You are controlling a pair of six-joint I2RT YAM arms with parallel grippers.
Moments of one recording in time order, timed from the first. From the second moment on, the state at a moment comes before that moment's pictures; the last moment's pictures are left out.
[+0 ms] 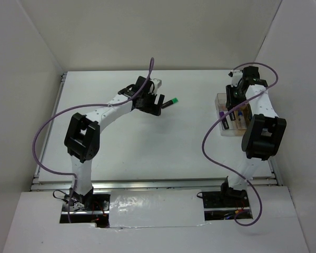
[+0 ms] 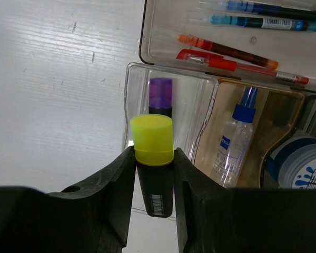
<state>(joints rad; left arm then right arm) -0.53 1.96 1.63 -0.53 0.08 -0.17 -0.22 1.84 1.60 -0.80 -0.19 -0.30</state>
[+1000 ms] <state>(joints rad) -0.47 2.56 2.25 -0.43 0.24 0.11 -0.16 1.68 1.62 -0.88 -0.29 -0.22</state>
